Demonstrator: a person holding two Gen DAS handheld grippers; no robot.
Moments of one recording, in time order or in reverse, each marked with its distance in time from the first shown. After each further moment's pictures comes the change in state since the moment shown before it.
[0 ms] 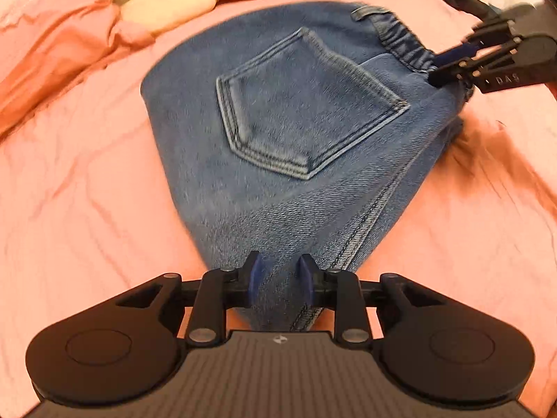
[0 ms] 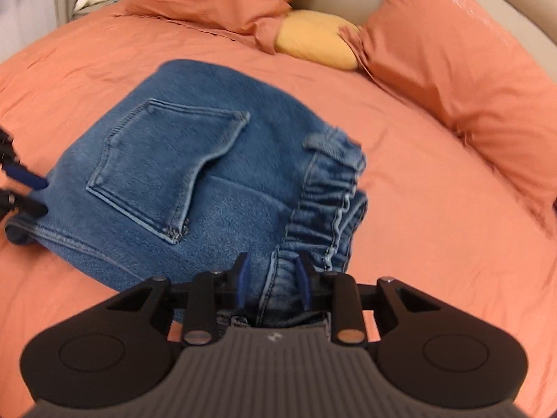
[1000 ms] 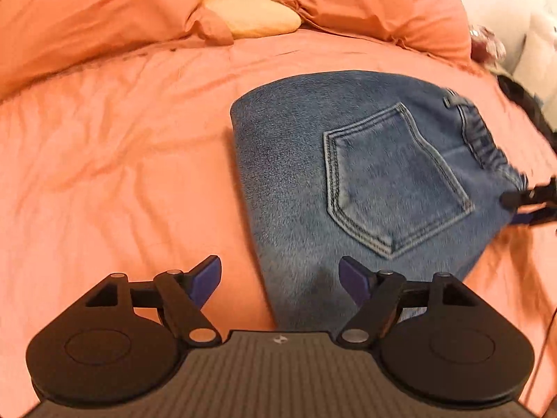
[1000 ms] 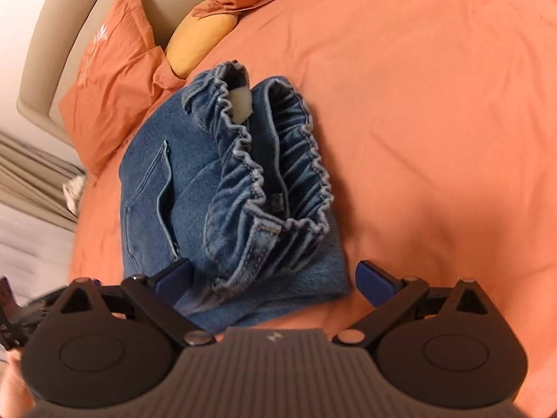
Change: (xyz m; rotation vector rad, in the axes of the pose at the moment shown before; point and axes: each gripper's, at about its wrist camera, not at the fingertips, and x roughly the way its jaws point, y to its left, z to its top) left arm -0.005 0.088 0.026 -0.291 -0.086 -0.042; right arm 0.037 -0.073 -0.073 0.925 0.042 0.396
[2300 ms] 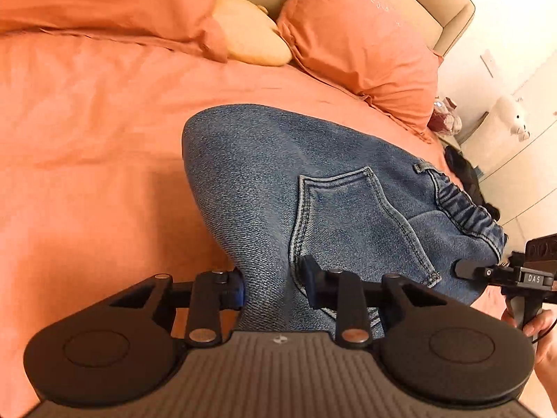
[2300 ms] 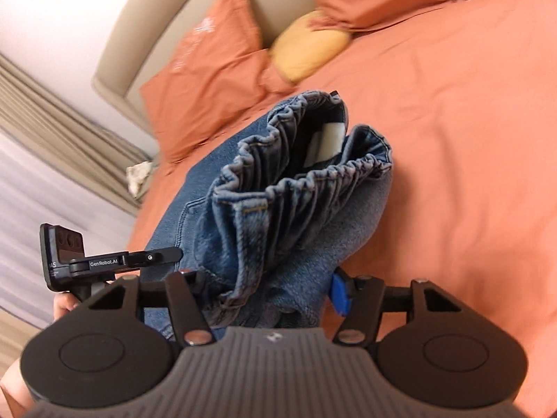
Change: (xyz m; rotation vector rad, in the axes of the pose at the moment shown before) left arm -0.075 0.072 0.008 -0.190 -0.035 -0.276; right arm -0.036 0.124 -0.041 -0.169 -0.045 0.217
